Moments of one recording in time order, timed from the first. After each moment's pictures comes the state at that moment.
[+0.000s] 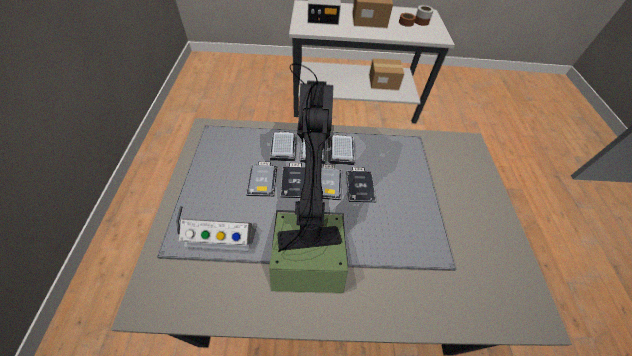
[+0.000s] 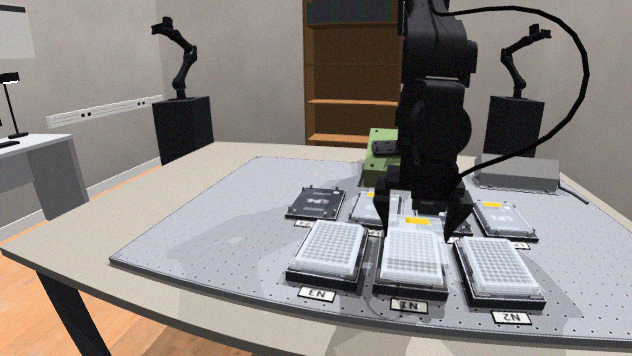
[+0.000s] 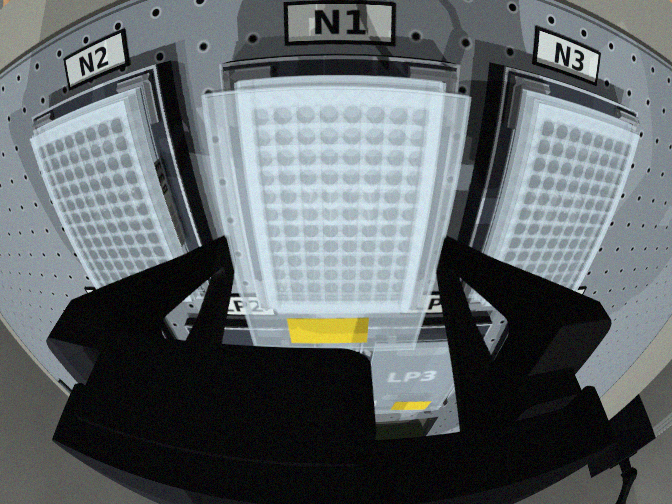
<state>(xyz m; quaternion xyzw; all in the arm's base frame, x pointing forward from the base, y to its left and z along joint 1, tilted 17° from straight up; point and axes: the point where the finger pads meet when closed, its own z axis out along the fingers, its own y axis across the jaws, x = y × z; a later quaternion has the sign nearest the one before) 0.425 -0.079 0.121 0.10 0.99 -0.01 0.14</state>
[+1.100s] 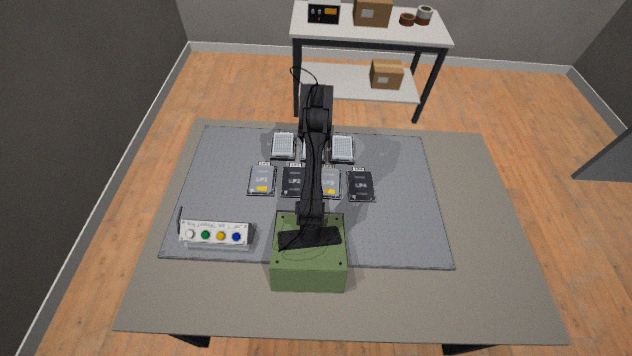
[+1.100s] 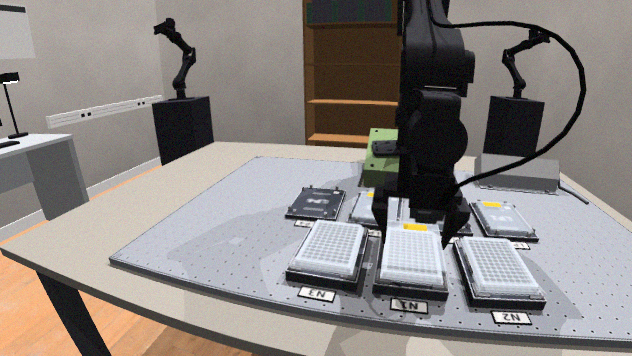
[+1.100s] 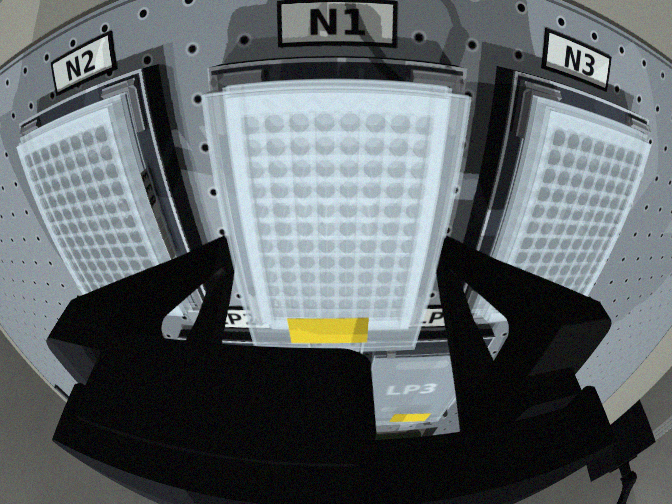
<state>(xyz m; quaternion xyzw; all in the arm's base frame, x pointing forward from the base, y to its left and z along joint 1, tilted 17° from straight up) 0.428 -0.081 0.110 0.10 0.99 -0.01 0.14</state>
